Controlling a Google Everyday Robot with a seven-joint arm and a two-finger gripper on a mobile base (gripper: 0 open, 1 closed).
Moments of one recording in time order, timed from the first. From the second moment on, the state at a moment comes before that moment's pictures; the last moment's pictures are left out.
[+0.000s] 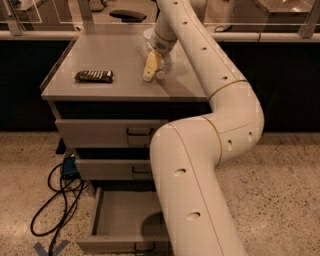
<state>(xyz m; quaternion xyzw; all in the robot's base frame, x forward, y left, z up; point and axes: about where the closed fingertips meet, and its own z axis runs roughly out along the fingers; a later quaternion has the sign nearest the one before) 0.865 0.004 0.843 -0.58 0.76 -0.02 0.28</state>
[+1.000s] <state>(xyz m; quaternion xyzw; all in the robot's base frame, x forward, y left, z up) 0.866 0.004 0.843 -0.58 0.76 -0.02 0.28</state>
